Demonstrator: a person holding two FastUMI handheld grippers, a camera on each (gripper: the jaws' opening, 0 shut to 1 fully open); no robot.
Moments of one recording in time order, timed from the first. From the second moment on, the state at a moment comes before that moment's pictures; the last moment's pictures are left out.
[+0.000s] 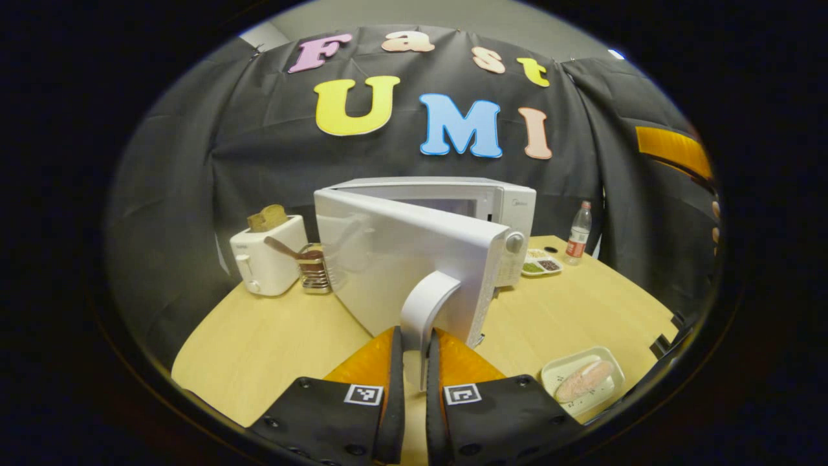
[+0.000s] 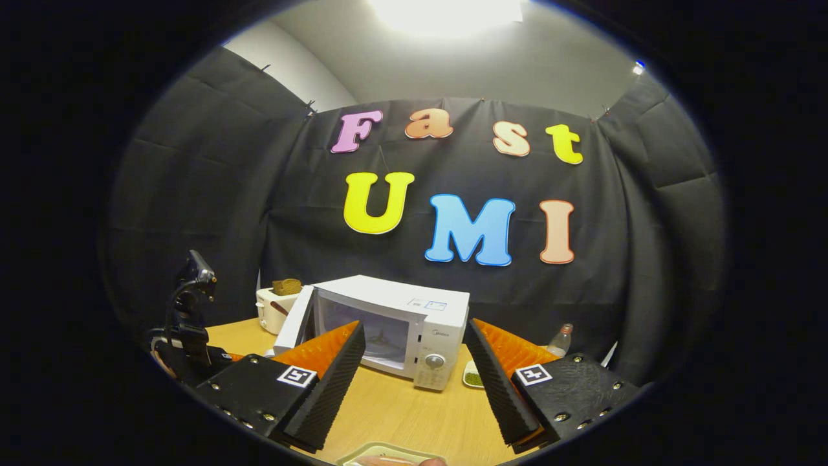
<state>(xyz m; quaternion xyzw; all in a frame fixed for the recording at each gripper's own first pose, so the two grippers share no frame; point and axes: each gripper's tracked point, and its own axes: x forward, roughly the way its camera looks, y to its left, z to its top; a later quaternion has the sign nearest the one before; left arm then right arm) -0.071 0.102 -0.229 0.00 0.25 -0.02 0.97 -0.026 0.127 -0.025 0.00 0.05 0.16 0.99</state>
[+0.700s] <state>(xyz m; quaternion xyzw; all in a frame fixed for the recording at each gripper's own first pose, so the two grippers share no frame) -0.117 0.238 -0.227 -0.02 0.24 0.05 0.97 -0.032 0.213 -0.027 0.00 0.06 0.21 0.98</state>
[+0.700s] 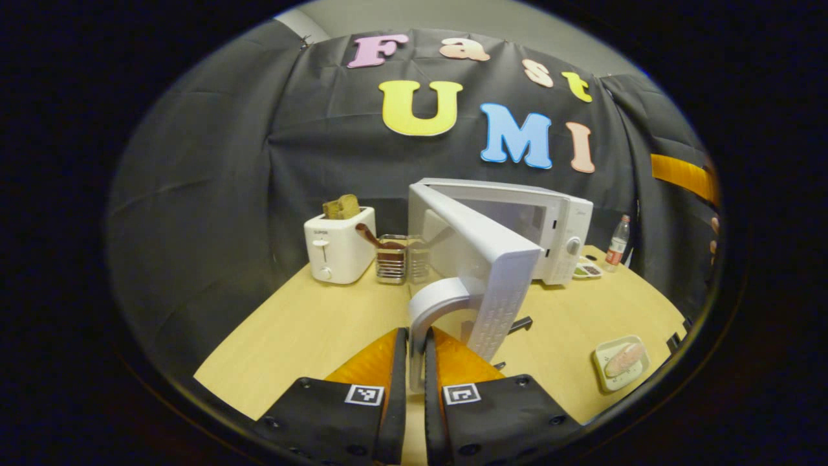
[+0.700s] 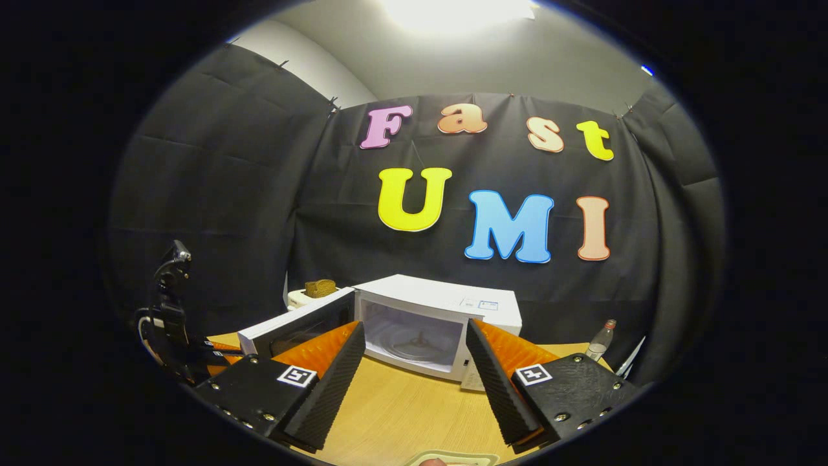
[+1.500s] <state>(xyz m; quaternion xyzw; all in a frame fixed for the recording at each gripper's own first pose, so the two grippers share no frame) -0.148 0.257 -0.212 0.00 0.23 0.17 0.96 -0.030 0.160 -0.119 -0.07 0.21 0.32 0.92</state>
